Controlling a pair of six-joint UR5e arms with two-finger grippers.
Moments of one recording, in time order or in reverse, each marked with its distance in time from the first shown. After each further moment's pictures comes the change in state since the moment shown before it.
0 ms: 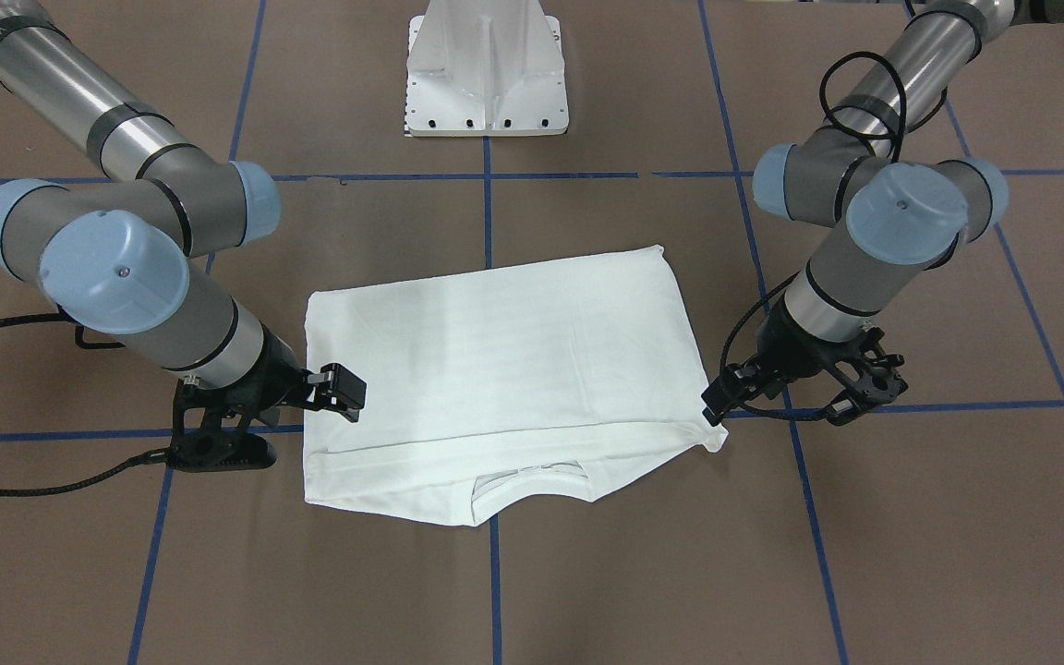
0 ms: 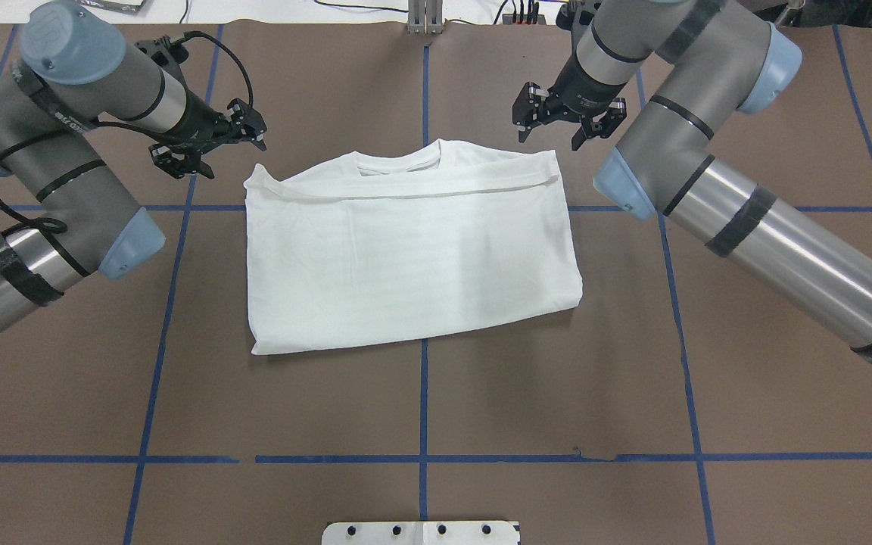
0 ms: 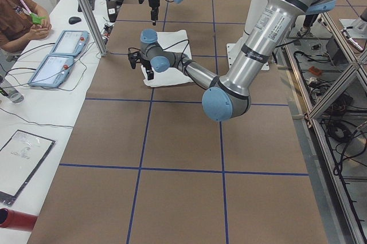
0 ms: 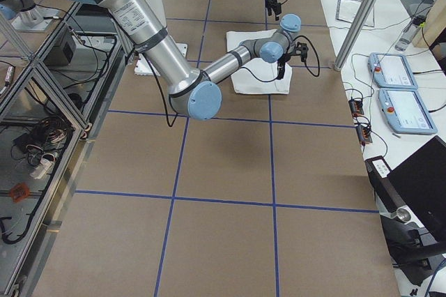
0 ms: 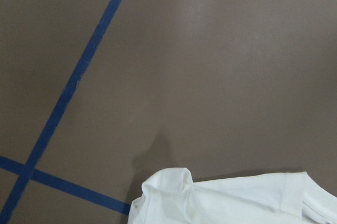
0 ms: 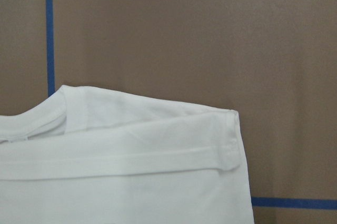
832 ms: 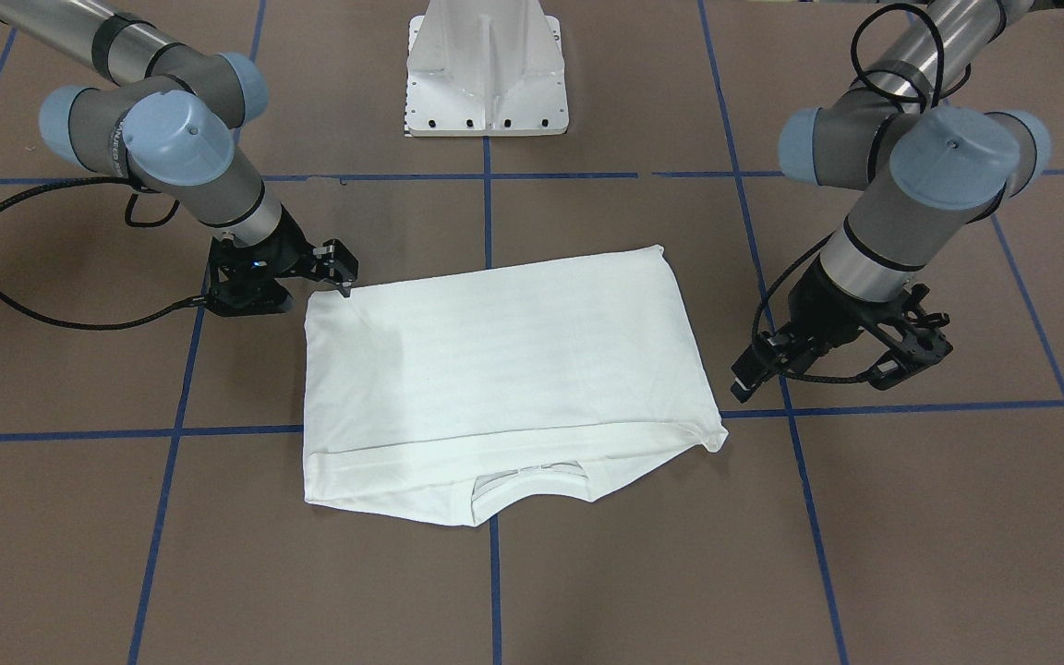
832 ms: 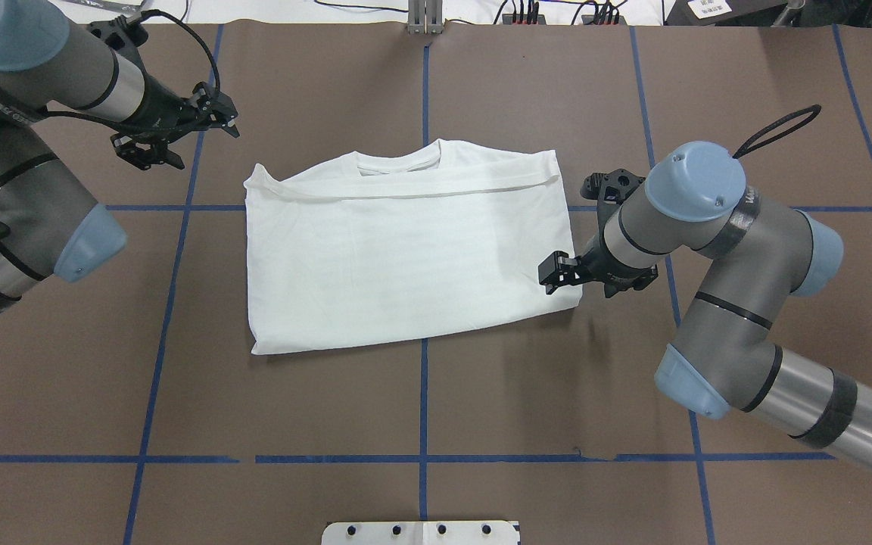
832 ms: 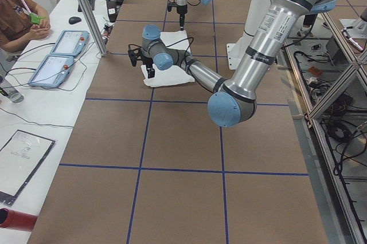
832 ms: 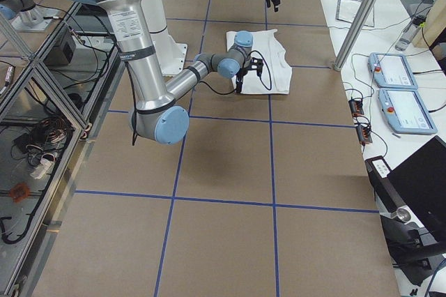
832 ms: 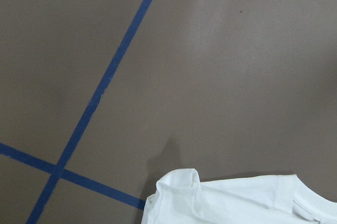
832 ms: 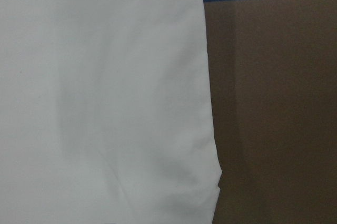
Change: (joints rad) left arm -0.026 0.066 -0.149 0.072 0.002 0.000; right arm -0.243 -0.298 0.311 -0.014 -0.157 0.140
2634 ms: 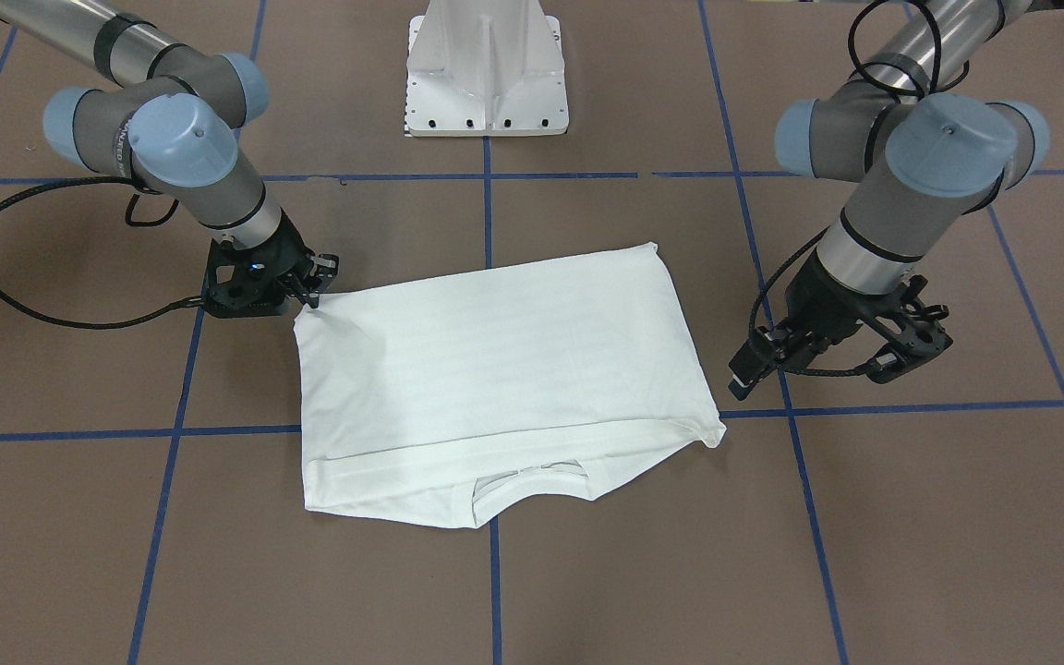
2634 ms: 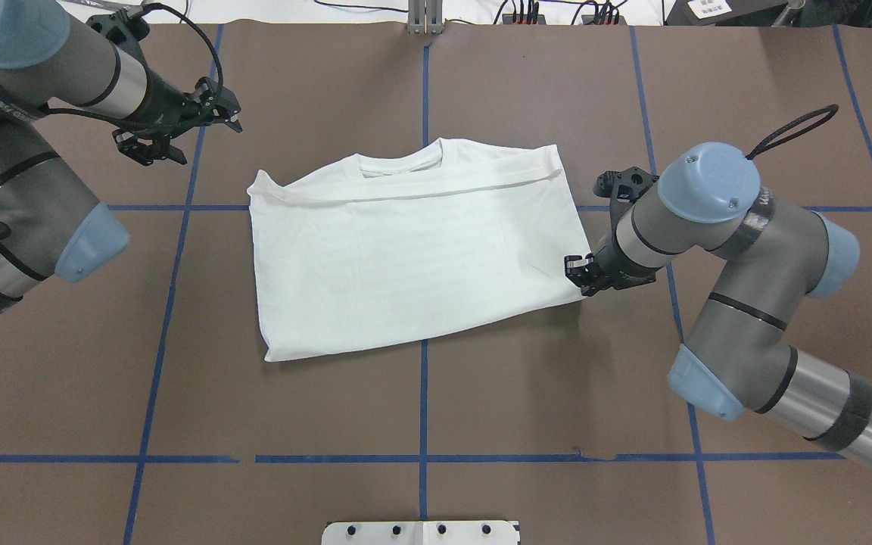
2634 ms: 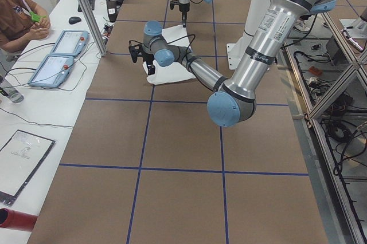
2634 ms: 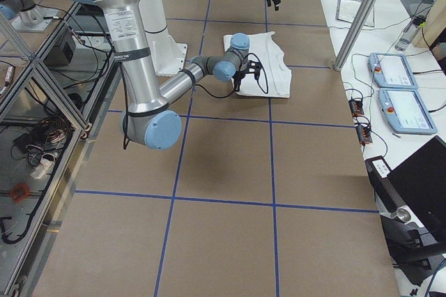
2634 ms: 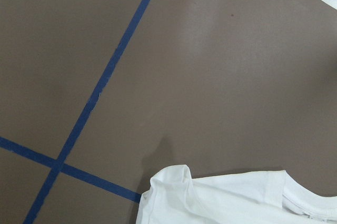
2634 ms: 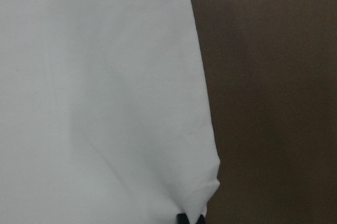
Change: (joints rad) left arm 0.003 -0.012 -0.013 0.008 0.021 -0.001; right arm 0.033 -0.117 0.114 -0.009 0.000 0.004
